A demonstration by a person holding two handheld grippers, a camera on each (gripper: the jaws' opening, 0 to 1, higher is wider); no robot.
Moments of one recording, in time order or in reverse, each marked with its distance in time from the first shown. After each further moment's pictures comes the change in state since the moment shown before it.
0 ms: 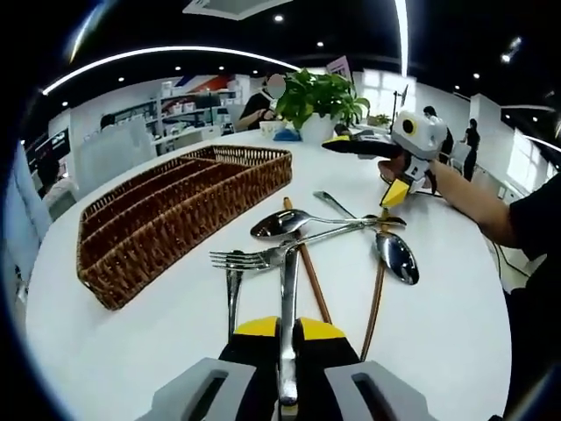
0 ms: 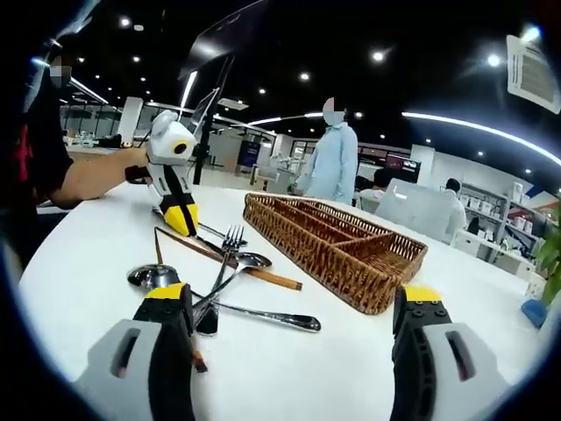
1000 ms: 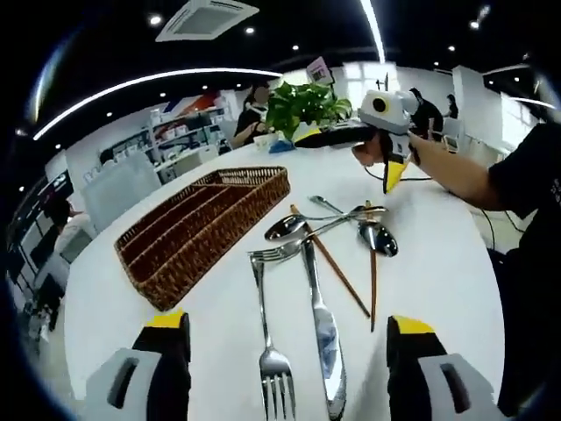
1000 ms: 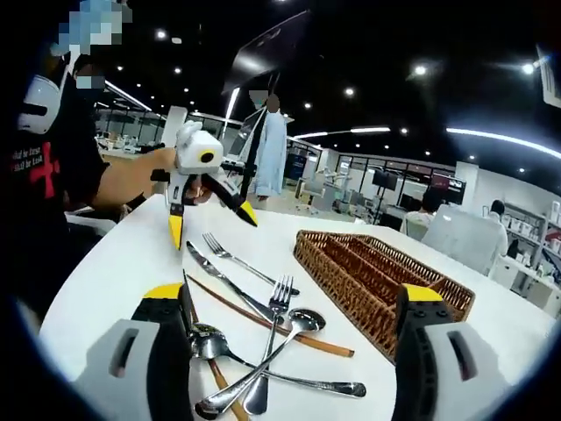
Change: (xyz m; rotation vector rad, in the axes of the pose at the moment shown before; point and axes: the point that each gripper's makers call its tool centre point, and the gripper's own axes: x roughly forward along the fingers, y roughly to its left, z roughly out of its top) left arm -0.081 0.010 -0.016 0.159 0.049 0.113; right arm 0.026 0.059 0.044 -0.079 0.009 0.245
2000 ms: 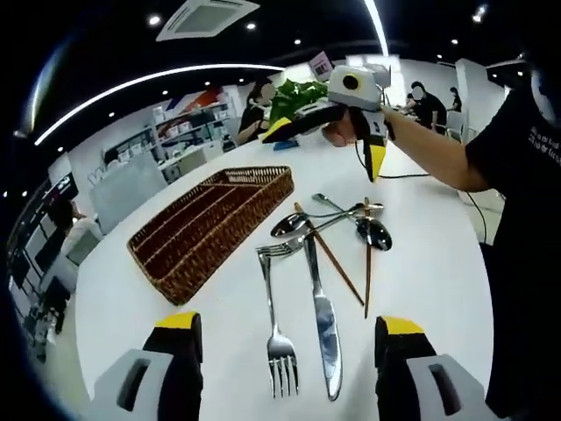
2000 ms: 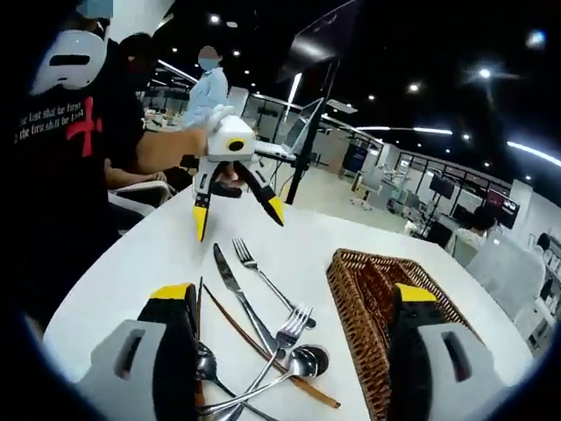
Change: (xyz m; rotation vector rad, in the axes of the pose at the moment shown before) left arm -0.011 -0.003 0.014 0.034 -0.055 -0.029; right arm 0.041 -0.007 0.051 -0.085 -0.002 0.282
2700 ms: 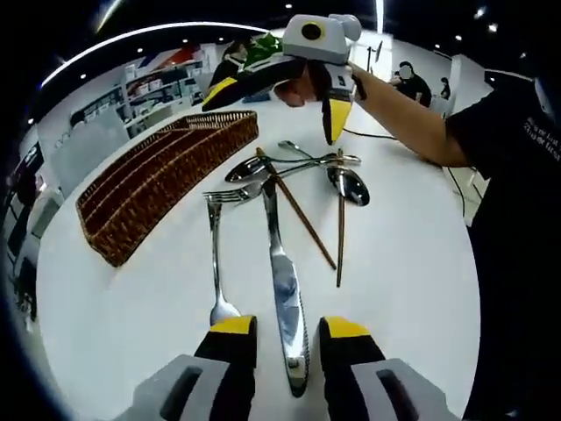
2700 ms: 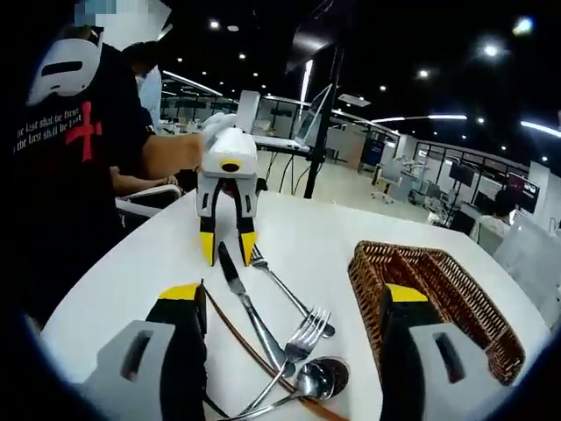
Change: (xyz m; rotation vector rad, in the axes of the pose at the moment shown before) left arm 0.029 -0.035 -0.041 -0.077 0.219 -0.193; right arm 0.035 0.005 -0.021 0.026 0.020 0.095
